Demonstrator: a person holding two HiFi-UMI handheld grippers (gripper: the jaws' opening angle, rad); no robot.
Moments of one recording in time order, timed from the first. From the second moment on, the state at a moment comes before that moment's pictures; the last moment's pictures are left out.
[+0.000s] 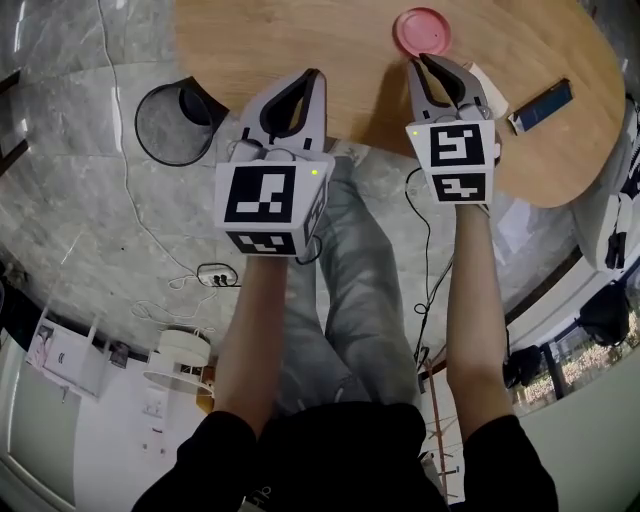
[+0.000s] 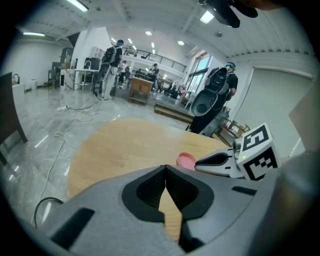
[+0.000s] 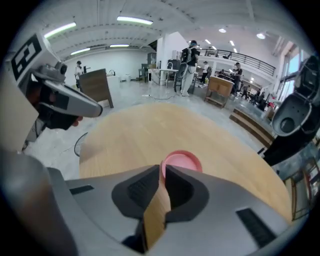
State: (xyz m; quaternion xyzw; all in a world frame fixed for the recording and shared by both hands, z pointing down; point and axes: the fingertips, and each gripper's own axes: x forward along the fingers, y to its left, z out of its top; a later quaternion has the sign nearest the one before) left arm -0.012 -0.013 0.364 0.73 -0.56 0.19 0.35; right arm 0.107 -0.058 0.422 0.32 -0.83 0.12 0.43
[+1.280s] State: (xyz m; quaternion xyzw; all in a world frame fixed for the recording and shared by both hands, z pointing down) left arm -0.147 0.049 0.376 0.65 -0.64 0.16 0.38; right arm -0.019 -0.038 0.414 0.25 -0.86 0.19 0.41
